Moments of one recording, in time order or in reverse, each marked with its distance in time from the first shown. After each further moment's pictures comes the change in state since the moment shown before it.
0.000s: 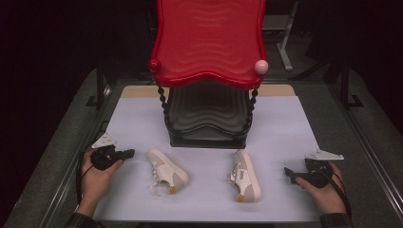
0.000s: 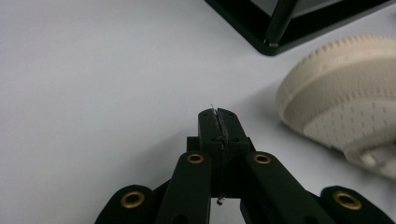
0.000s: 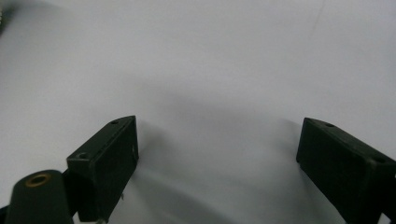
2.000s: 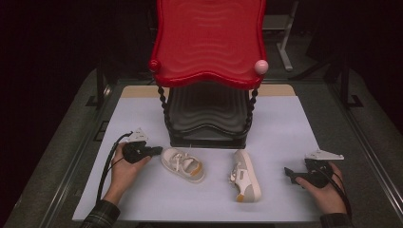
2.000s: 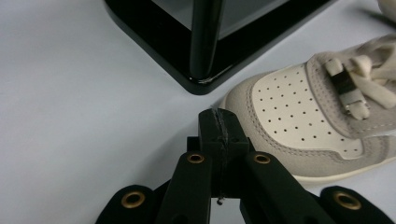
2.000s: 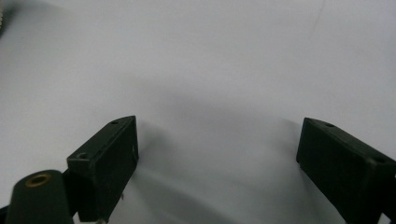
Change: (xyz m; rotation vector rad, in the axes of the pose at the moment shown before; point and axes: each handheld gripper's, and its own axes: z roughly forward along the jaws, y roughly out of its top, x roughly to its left) left arm -0.040 0.029 0.056 0.029 -0.125 0.116; right arm -0.001 0.000 0.000 0.000 0.002 0.000
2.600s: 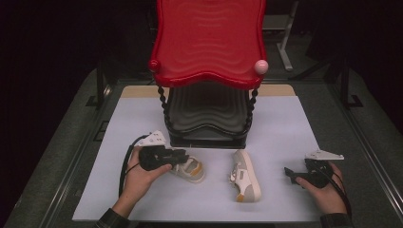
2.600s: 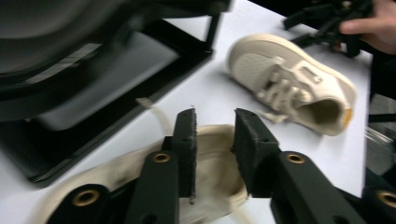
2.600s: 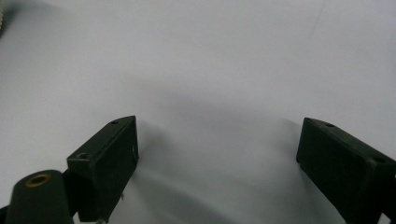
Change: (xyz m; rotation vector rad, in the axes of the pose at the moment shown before) left arm -0.092 0.050 -0.009 -0.089 -0.233 0.043; right arm 0.000 0.000 0.000 -0.001 0.001 0.000
